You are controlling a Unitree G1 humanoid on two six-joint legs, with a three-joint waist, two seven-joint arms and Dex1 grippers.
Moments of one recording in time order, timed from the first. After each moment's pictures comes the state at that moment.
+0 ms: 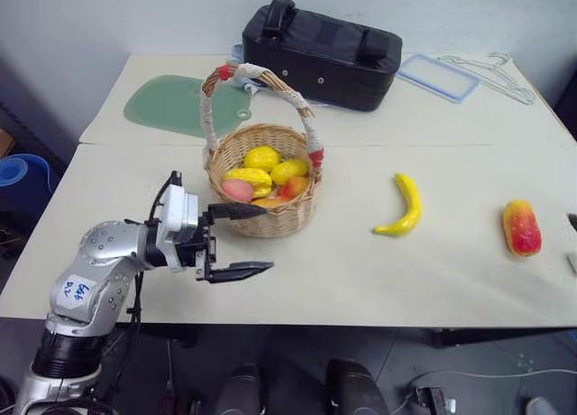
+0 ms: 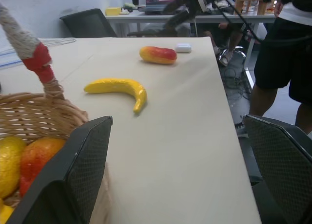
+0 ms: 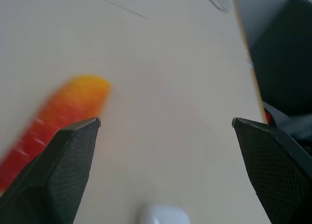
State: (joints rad) left arm -0.34 0.68 0.07 -0.28 -0.64 0.32 -1.10; right arm -0.15 -1.19 -0.51 0.19 0.45 0.57 0.76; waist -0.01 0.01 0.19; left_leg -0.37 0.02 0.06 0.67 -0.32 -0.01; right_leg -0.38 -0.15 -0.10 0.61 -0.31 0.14
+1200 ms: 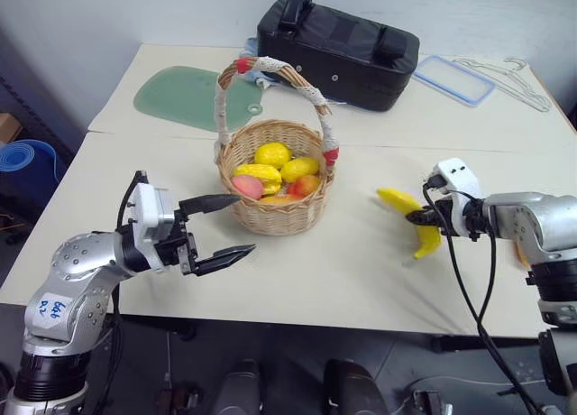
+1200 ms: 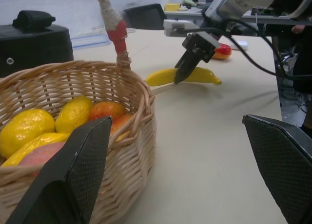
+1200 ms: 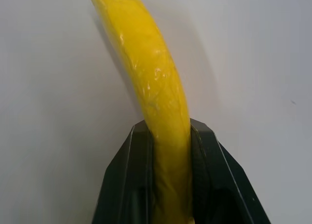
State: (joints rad) left arm -0.14 0.68 0.24 -0.38 -0.64 0.36 -0.94; right arm -0.63 -0.93 0.11 -0.10 0.45 1.06 0.85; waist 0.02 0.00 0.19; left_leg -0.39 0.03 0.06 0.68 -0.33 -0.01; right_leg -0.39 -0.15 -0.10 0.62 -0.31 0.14
